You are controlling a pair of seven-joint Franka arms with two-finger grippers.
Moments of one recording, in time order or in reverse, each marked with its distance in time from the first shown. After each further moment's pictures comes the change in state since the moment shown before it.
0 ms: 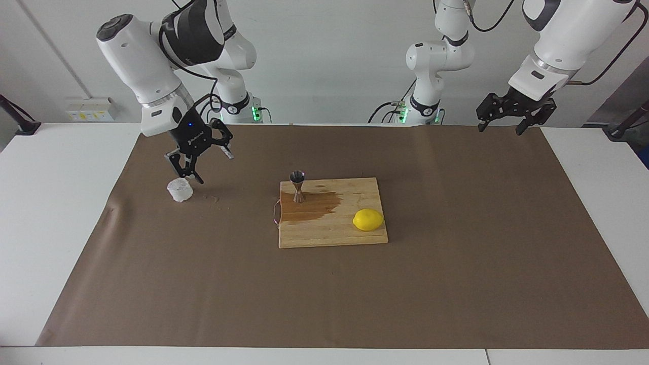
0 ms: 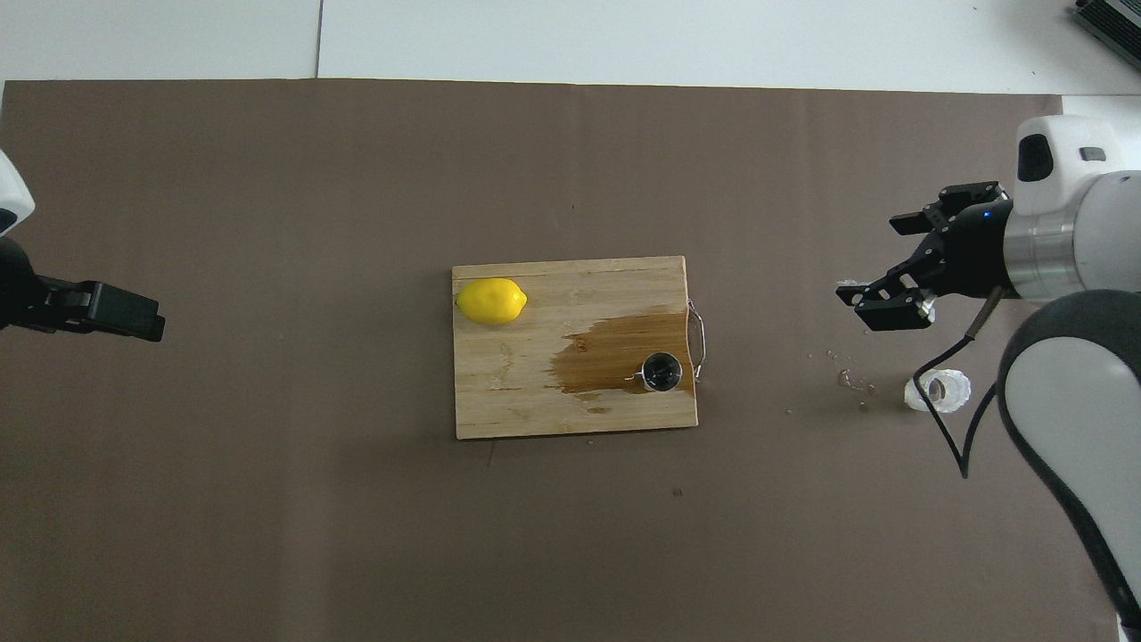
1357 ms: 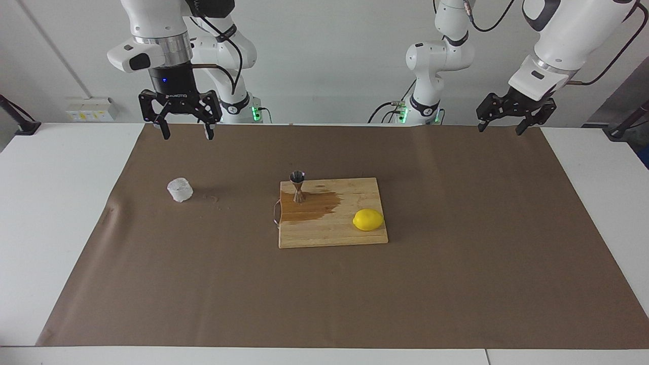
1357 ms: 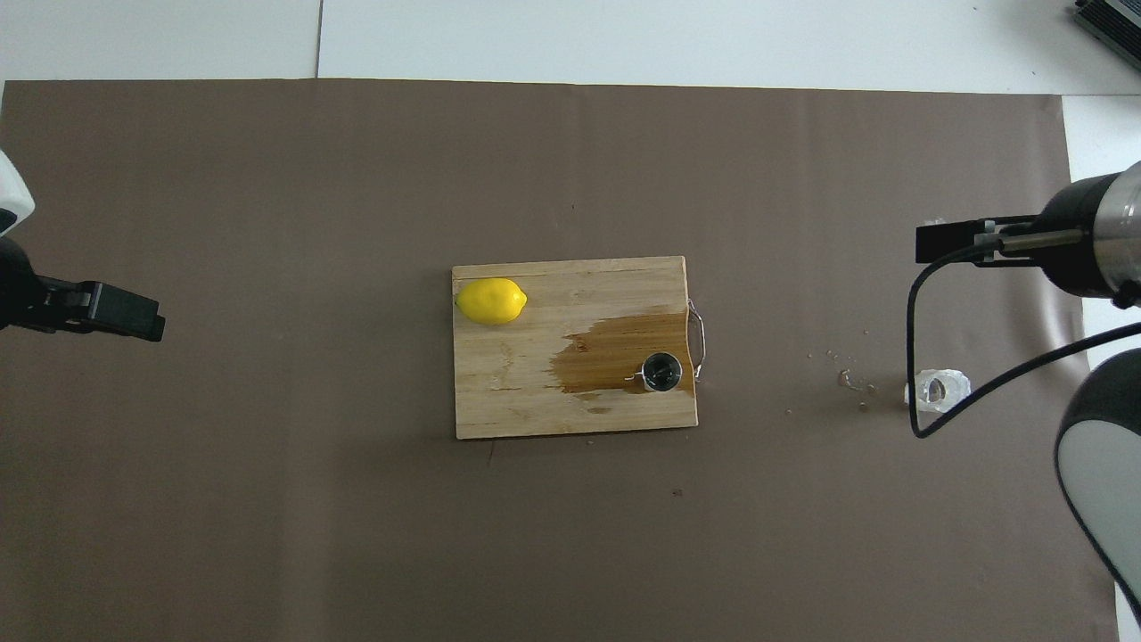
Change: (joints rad) left arm 0.000 0.000 0.000 0.000 0.000 0.000 0.000; right arm 0.032 -0.026 0.000 0.220 -0.324 -0.247 0.926
